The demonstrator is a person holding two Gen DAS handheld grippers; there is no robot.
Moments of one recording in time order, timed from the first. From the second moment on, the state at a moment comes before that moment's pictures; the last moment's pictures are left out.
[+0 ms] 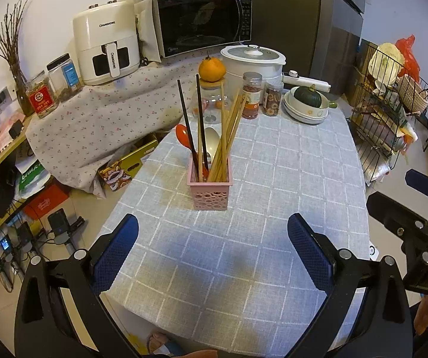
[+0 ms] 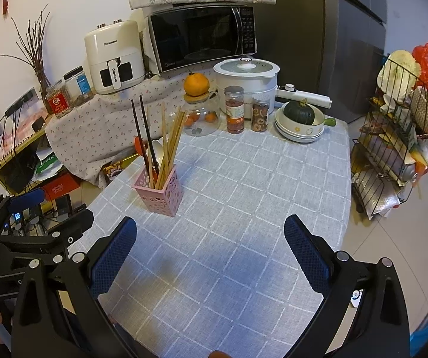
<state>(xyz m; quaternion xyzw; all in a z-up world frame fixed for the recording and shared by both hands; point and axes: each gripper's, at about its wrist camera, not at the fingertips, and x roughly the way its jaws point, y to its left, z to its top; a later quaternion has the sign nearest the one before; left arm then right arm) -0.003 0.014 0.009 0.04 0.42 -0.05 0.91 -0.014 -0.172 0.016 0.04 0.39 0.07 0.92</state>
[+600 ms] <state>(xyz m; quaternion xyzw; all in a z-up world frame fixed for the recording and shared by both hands) -0.003 0.015 0.008 0.05 0.42 -0.05 0.90 -0.014 -0.169 0.014 0.04 0.39 0.07 0.92</state>
